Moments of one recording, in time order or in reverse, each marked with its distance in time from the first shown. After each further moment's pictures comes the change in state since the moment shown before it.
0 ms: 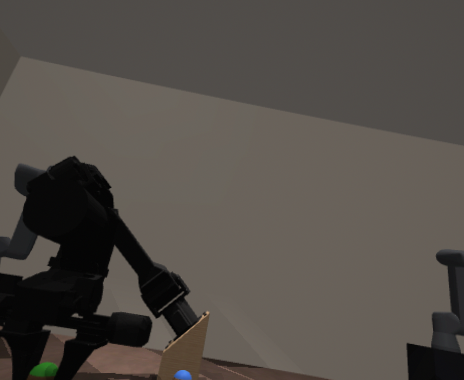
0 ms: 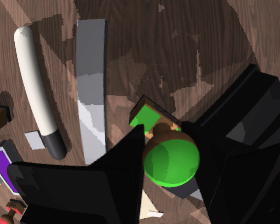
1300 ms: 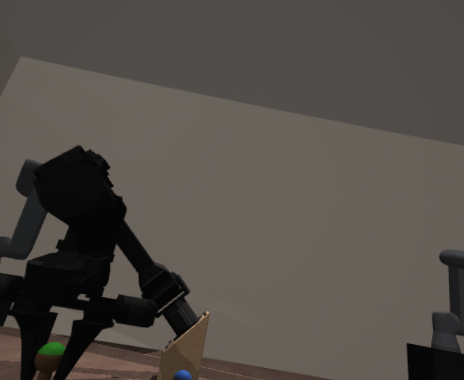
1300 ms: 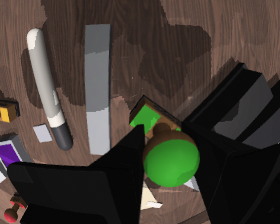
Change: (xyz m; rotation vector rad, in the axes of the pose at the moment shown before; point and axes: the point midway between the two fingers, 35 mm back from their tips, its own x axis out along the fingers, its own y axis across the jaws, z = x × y) arm -0.019 0.001 0.001 0.000 -0.004 -0.005
